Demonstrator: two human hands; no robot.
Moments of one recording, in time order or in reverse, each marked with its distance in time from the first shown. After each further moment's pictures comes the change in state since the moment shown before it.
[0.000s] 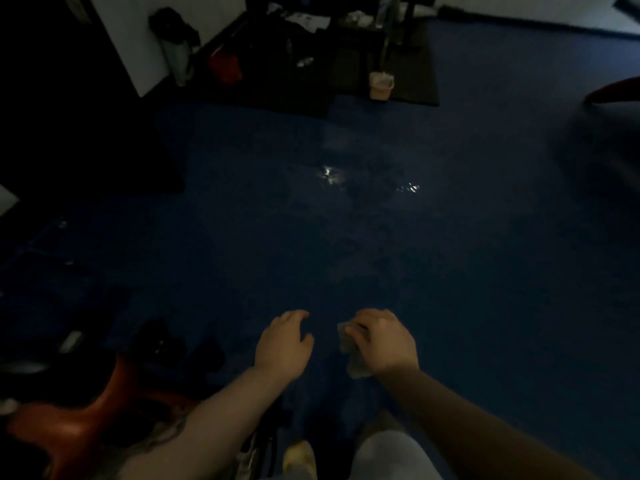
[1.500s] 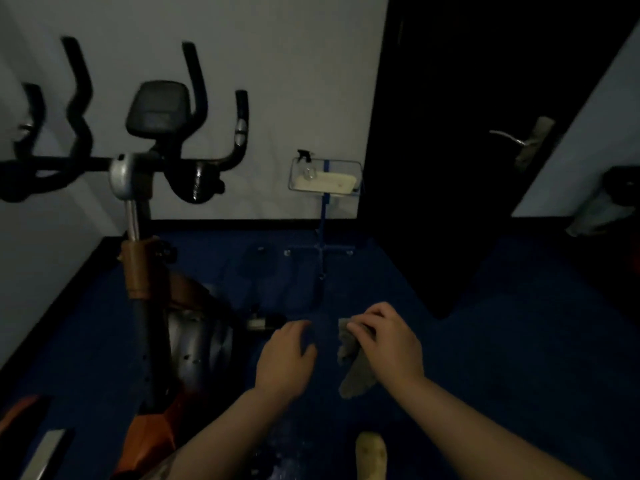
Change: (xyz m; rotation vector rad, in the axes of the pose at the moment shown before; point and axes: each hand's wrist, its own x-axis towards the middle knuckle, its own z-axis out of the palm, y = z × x) left_hand 0.270 -0.174 -0.333 -0.277 1.004 -0.931; right_hand 0.526 -0.449 0.060 0.135 -0.393 -1.230
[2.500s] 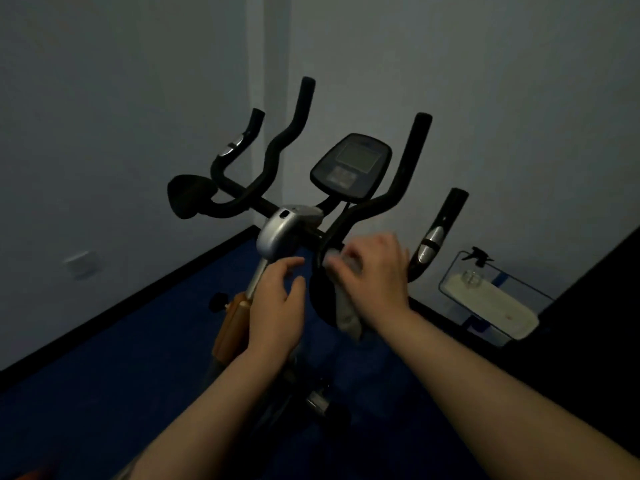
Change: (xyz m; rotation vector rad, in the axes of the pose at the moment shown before) left_hand 0.226 -0.087 -0.222 -0.493 0.937 -0.259; right_hand 0.364 -0.266 0.133 0.158 -0.015 -0.823
